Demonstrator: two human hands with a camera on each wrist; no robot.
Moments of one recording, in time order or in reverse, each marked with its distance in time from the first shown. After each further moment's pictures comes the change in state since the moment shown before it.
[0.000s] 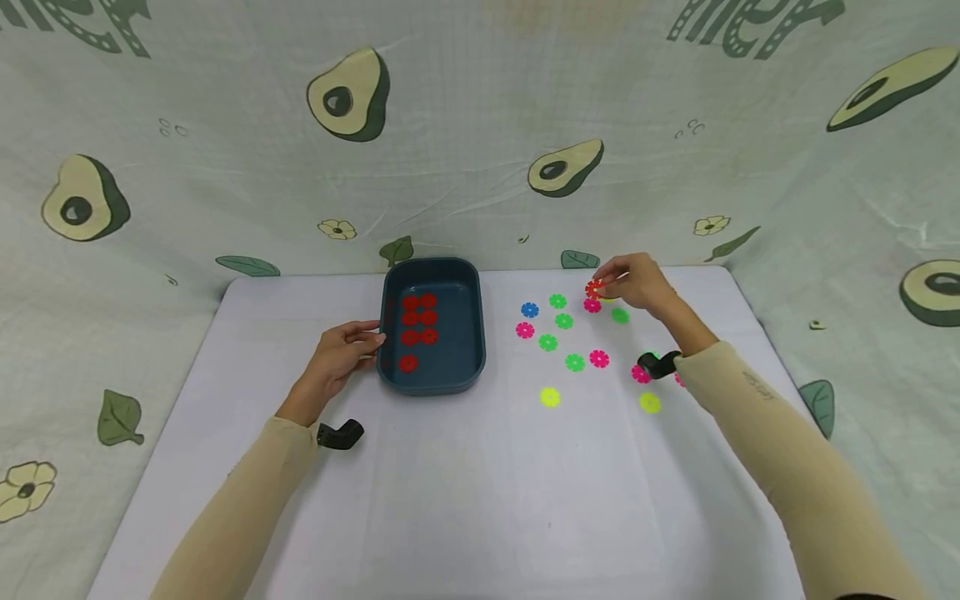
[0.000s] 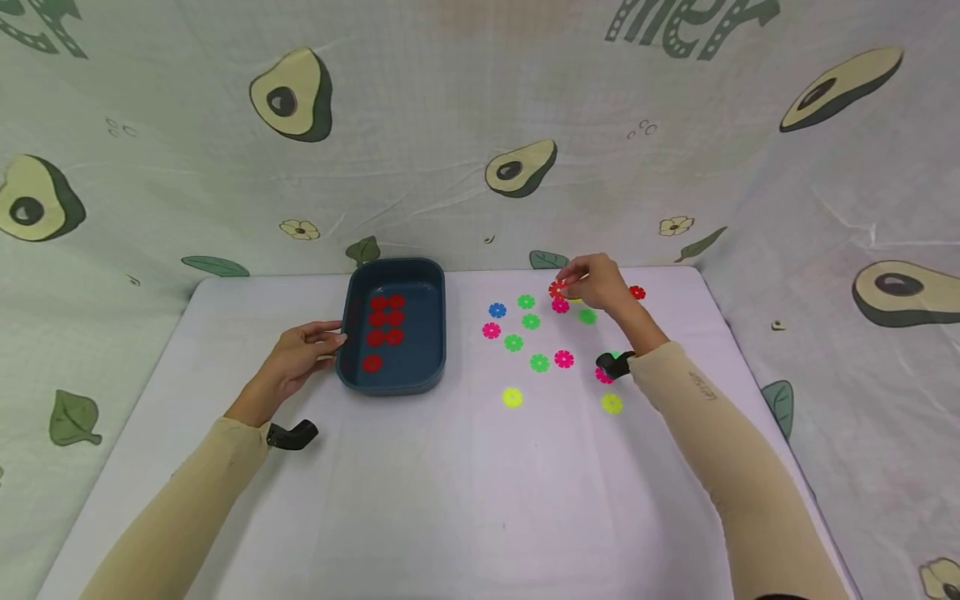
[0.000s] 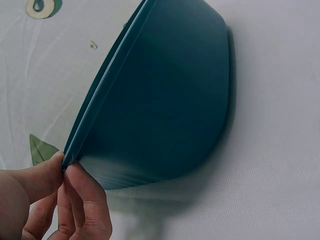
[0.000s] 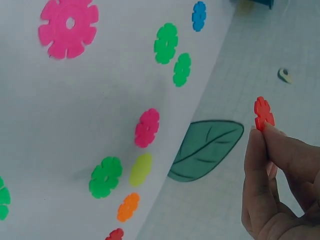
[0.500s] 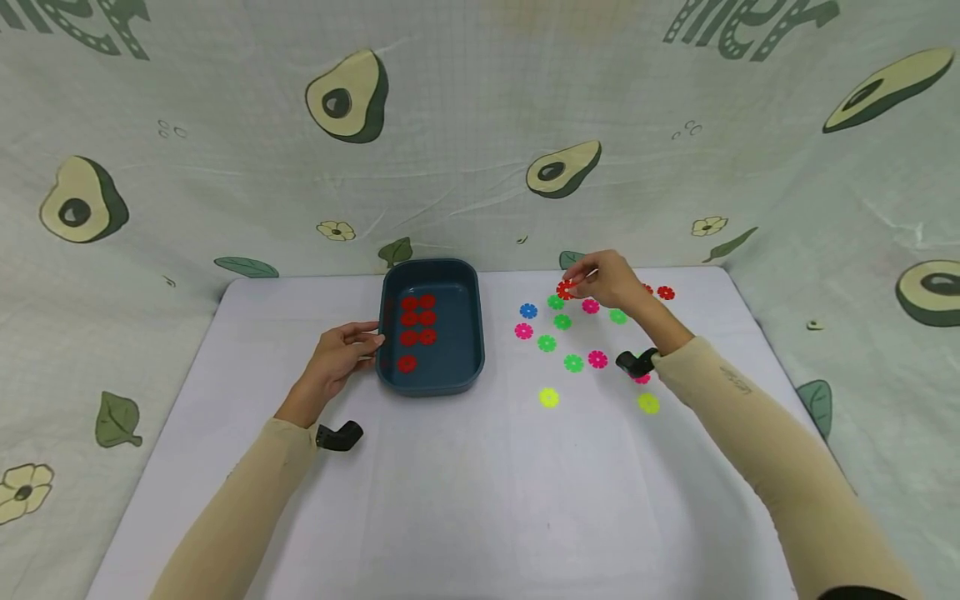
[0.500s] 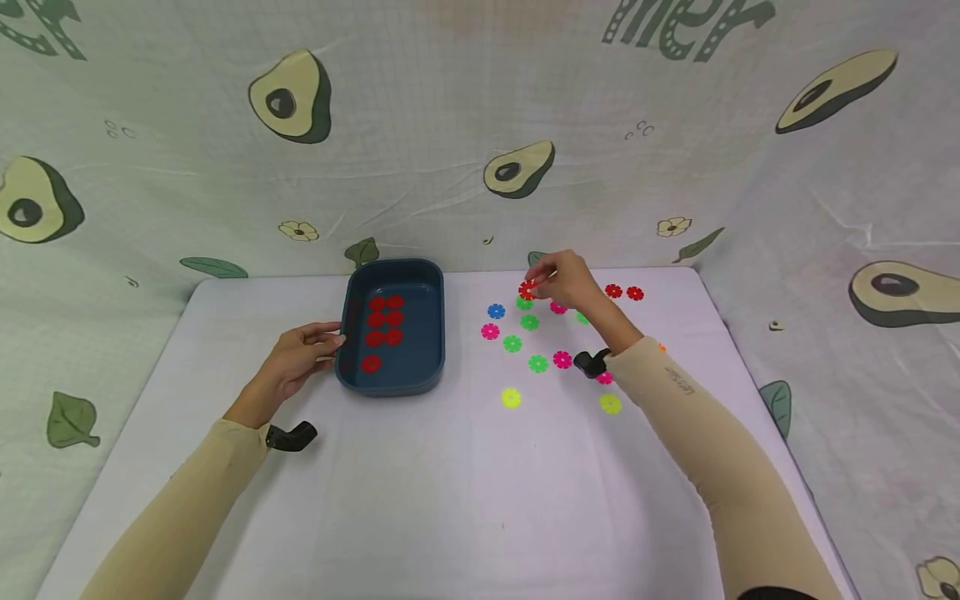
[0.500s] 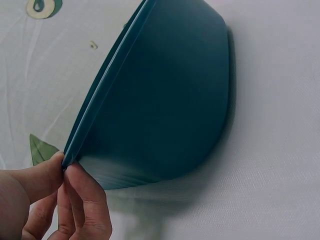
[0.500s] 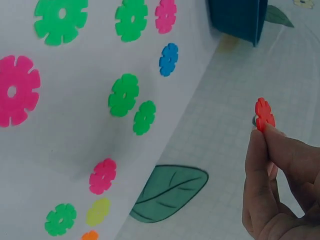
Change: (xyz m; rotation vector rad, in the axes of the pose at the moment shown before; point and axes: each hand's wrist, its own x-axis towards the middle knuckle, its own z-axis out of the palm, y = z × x) left_hand -0.001 -0.001 -0.001 -0.020 -0.004 0.011; right_hand -0.001 -0.039 0.021 -0.004 -0.062 -0.115
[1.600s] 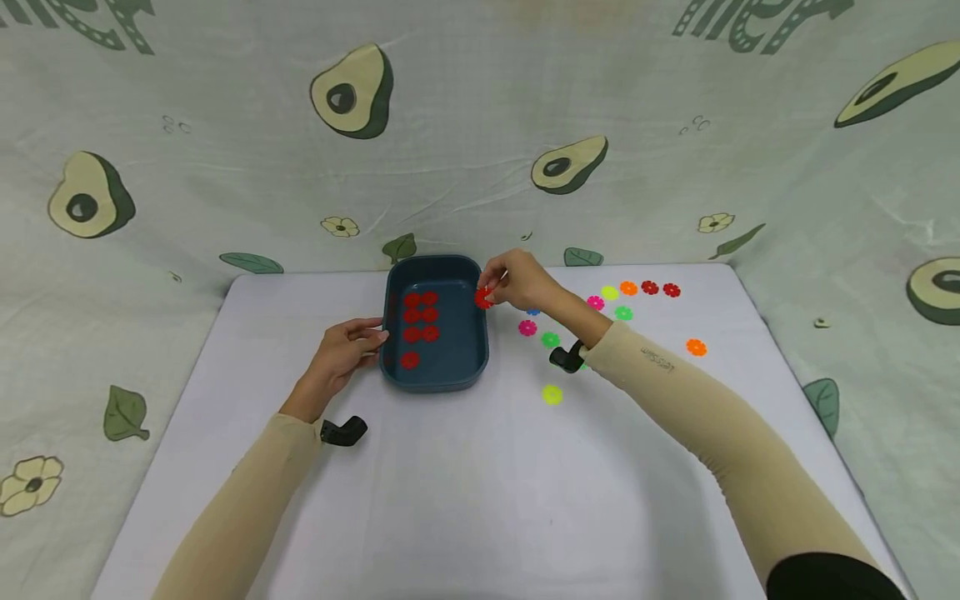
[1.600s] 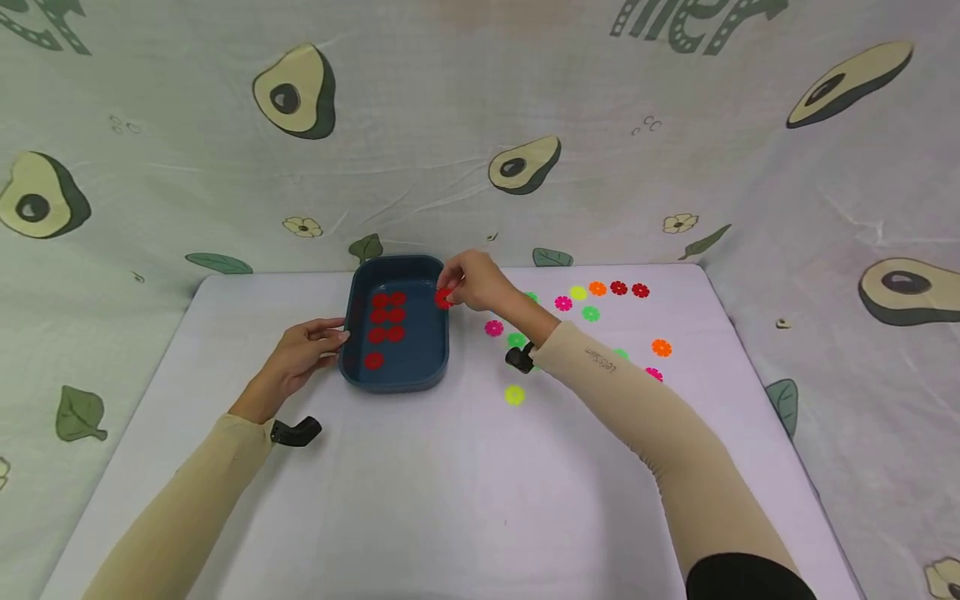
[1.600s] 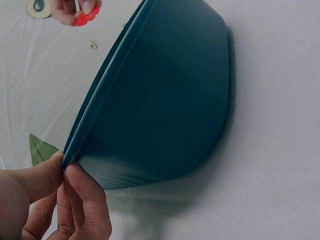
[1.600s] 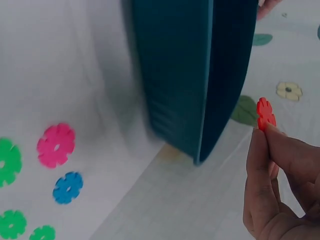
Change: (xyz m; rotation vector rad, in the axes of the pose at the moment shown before) left_hand 0.002 0.001 0.000 0.029 0.017 -0.018; right_hand 0.024 -0.092 0.075 0.007 -0.147 -0.246
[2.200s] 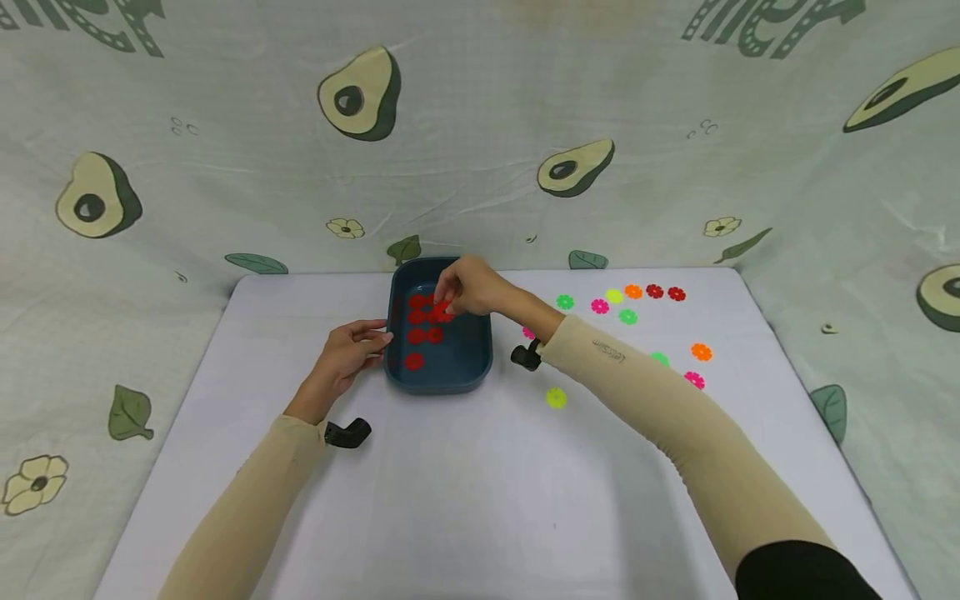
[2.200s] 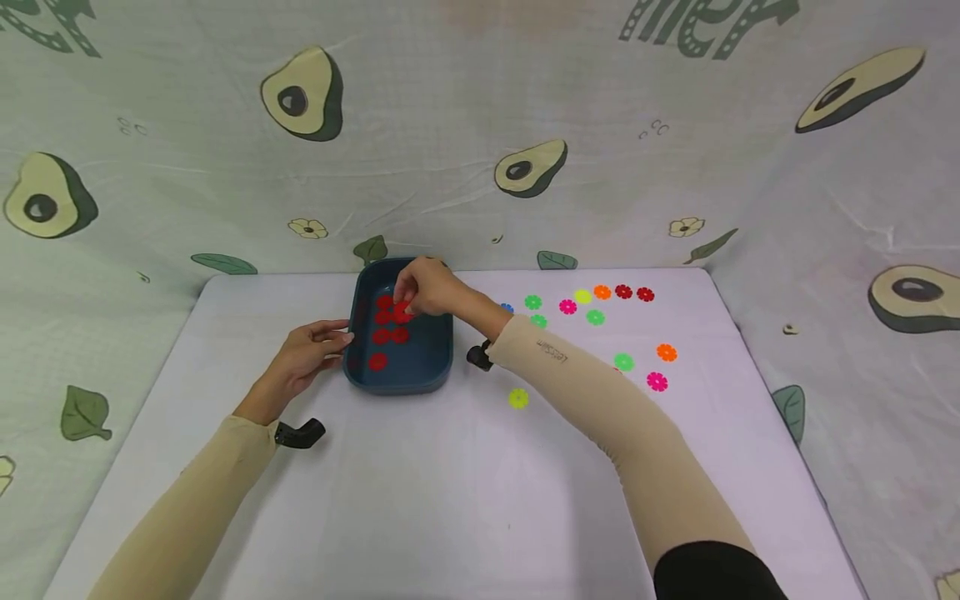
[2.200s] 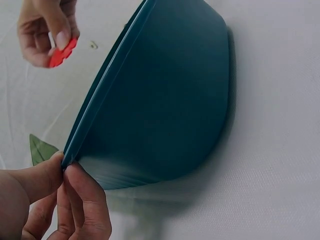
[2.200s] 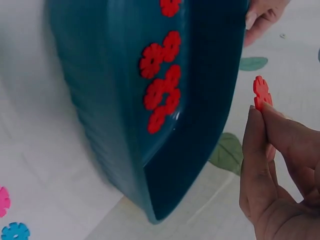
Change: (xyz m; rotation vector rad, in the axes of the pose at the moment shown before) left_hand 0.001 0.000 0.001 -0.034 0.005 0.002; right_hand 0.033 -0.042 0.033 -0.063 -0.190 -0.099
